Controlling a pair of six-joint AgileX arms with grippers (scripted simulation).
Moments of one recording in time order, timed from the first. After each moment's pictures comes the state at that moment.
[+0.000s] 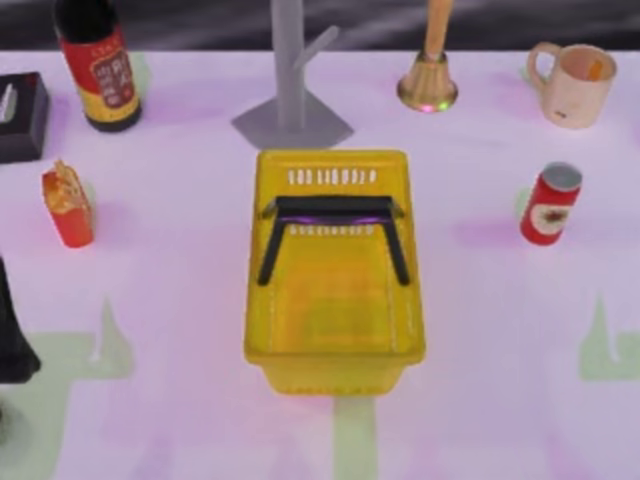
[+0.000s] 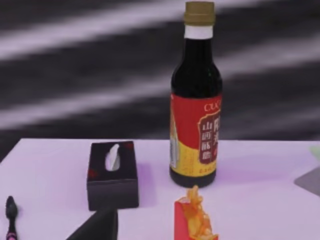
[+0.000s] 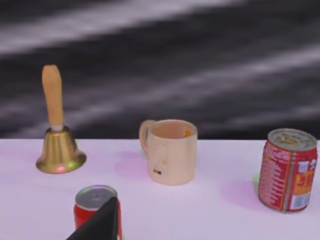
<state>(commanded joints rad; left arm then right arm) 0.00 0.00 0.00 0.00 0.00 0.00 0.00 0.00 0.00 0.00 0.00 0.00</state>
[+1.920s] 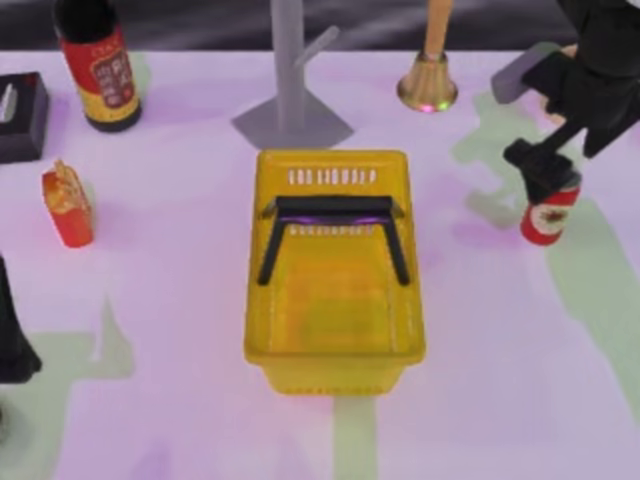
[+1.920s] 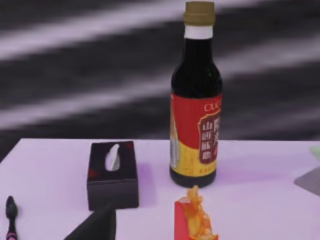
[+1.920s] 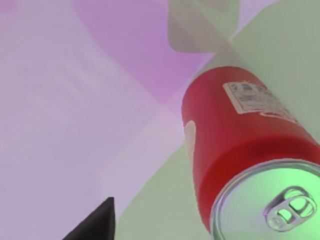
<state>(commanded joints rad) 0.00 0.00 0.00 0.00 0.00 0.00 0.19 2.33 2.05 -1.28 0.00 -0.55</state>
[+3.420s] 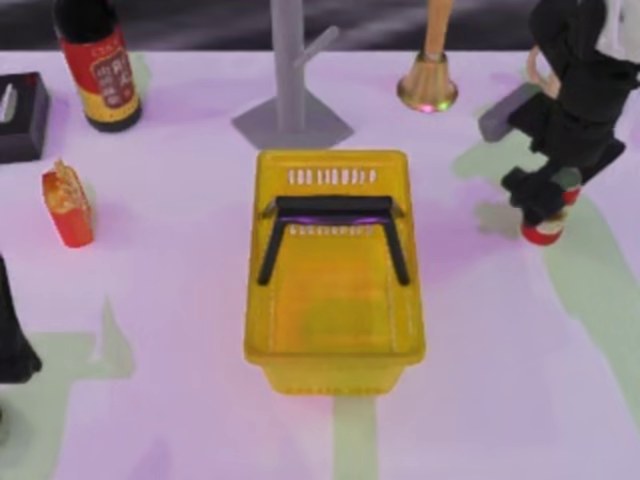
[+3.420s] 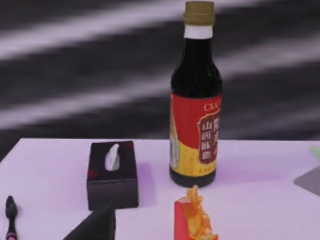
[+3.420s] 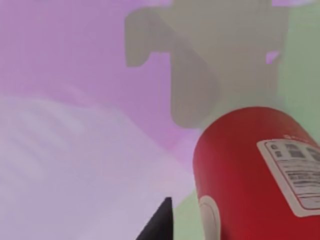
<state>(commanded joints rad) 0.00 0.00 0.00 0.00 0.00 0.00 0.19 2.38 1.92 -1.11 0.01 -0.55</state>
